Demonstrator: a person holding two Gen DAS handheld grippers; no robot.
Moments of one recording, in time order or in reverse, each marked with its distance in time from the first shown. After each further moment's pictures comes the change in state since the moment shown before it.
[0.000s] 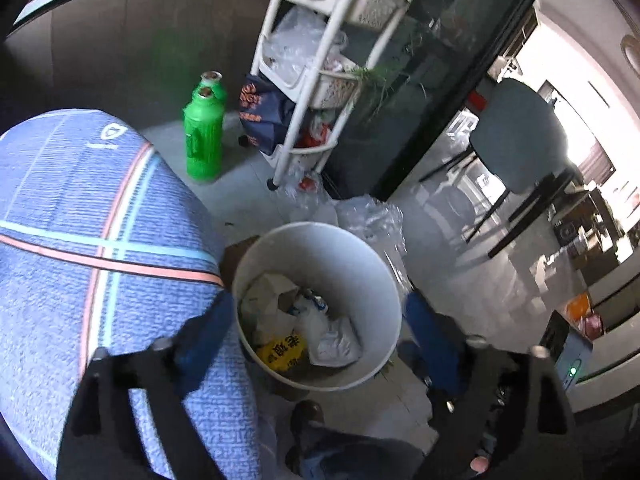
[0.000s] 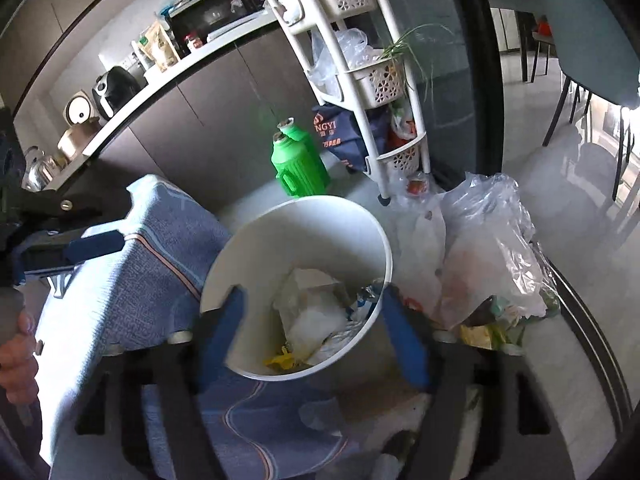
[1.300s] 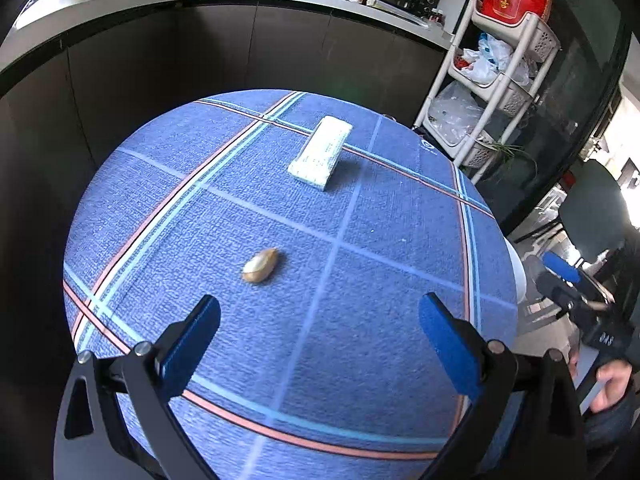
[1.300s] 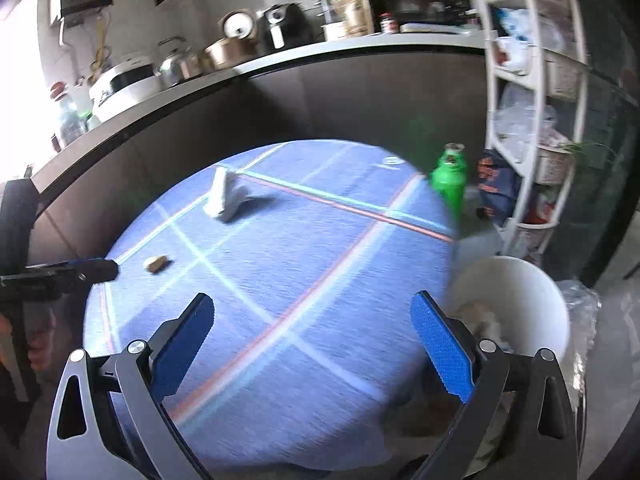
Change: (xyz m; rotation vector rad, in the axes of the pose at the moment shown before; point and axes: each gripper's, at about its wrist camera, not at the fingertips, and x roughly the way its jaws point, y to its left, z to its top) left arm -0.245 0.224 -0.143 -0.233 -0.158 0.298; right arm -0.045 0.253 -0.029 -0.491 0.115 0.300
